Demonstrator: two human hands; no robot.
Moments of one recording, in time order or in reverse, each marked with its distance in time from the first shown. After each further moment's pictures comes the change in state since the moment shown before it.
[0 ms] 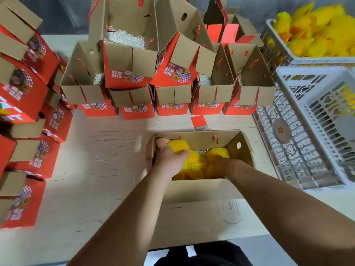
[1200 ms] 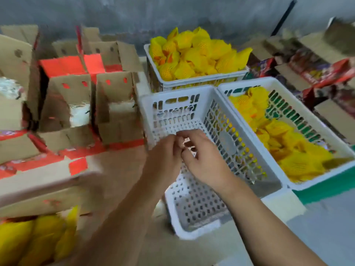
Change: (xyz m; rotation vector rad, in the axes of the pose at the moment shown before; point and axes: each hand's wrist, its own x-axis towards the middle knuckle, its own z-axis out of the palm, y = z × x) left_hand -0.053 0.271 0.350 0.223 -0.131 0.771; right_hand -0.084 0.374 -0.103 0.680 0.987 -0.428
